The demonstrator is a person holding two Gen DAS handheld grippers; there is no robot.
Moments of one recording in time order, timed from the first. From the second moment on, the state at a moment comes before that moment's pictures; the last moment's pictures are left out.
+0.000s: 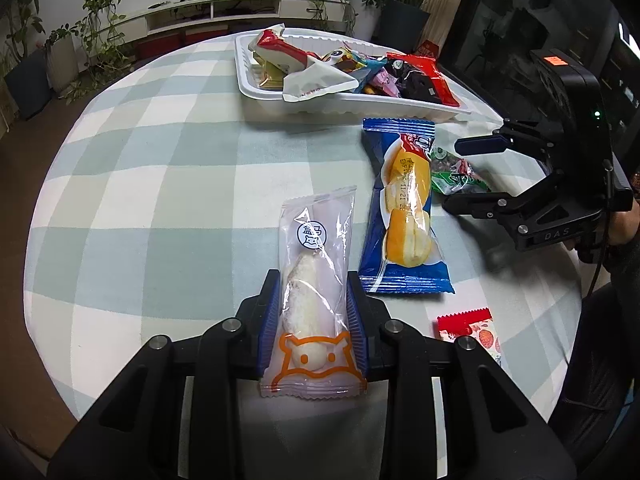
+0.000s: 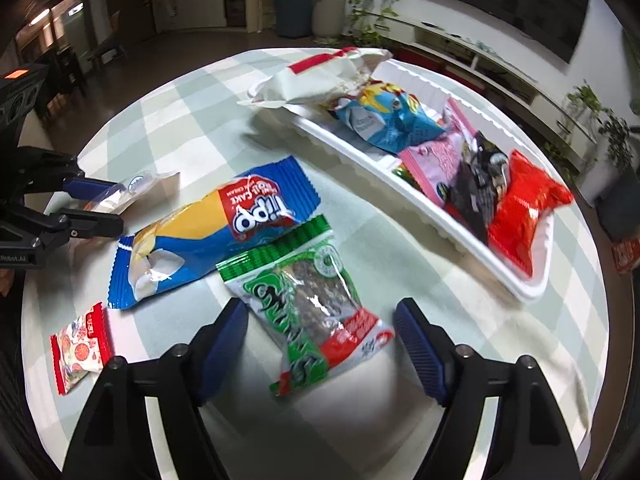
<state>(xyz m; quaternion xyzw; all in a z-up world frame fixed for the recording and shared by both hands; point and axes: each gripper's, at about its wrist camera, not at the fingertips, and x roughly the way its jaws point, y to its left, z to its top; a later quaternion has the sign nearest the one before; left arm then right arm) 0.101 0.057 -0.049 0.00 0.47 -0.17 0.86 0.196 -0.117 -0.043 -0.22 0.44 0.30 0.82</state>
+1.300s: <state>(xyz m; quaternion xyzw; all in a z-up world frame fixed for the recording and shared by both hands) 0.093 0.063 -0.040 0.01 0.45 -0.15 0.88 0.182 -0.155 0.015 -0.10 0.43 0.23 0.87</state>
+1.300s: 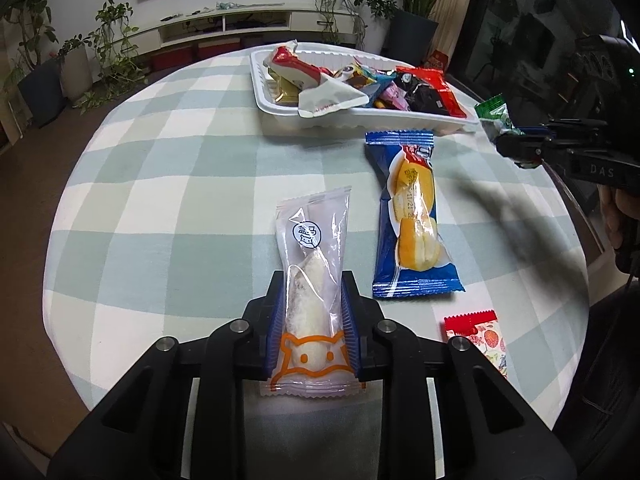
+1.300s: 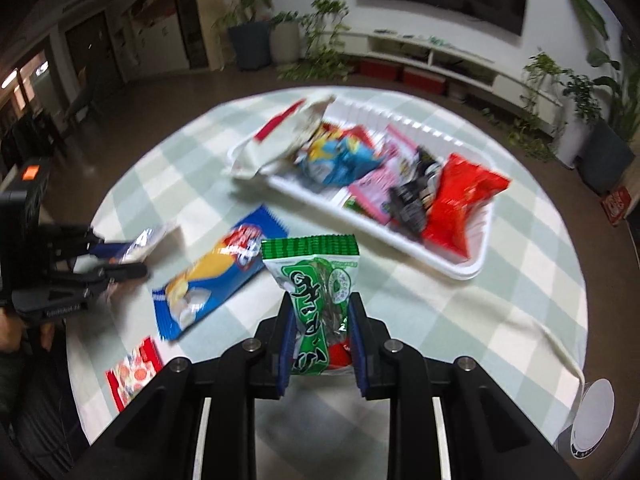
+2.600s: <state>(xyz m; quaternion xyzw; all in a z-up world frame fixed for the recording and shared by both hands) 0.338 -0.045 0.046 0.05 0.44 -0.17 0.88 0.337 -0.149 0.008 -0.02 0.39 0.15 0.91</state>
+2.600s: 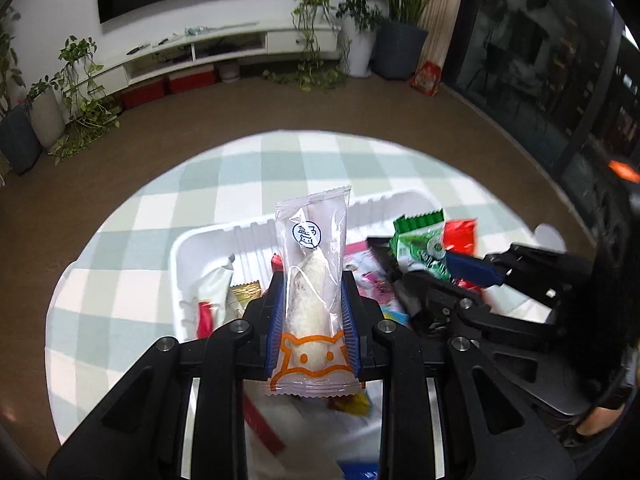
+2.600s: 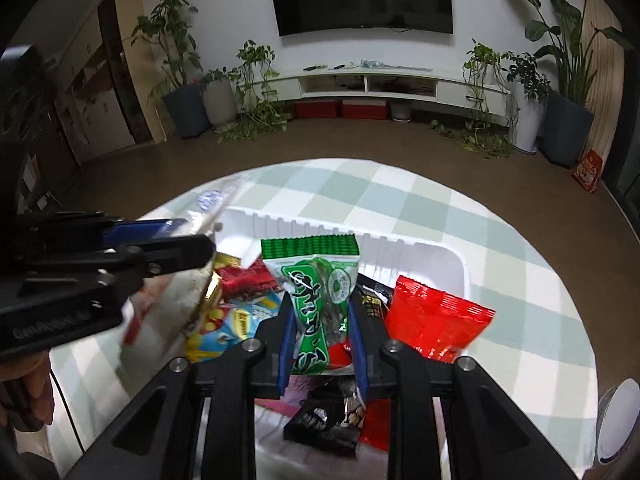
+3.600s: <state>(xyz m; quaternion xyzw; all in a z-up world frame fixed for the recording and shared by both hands) 0.358 -0.043 0.006 0.04 0.45 -0.13 0.88 0.340 -0.143 -0.004 -0.06 0.38 0.14 0.91</state>
